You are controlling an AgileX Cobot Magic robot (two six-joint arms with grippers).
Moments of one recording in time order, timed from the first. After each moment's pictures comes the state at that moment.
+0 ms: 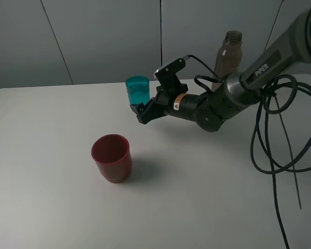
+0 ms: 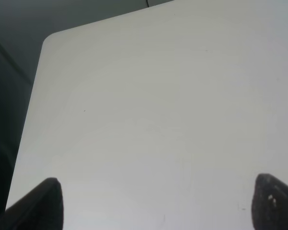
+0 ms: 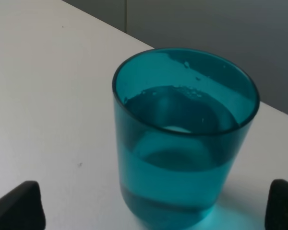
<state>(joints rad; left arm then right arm) 0.07 0.00 -0.52 0.02 1.10 0.23 0.56 2.26 -1.08 -0.25 -0.69 0.07</state>
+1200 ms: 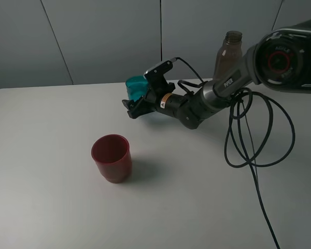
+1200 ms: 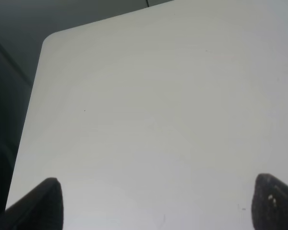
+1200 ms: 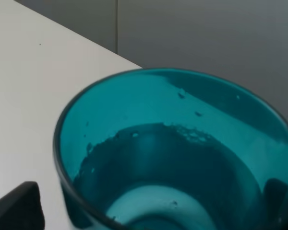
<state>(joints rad) 0.07 0.00 -0.52 0.02 1.10 0.23 0.56 2.47 -1.35 -0.25 -0.70 0.07</state>
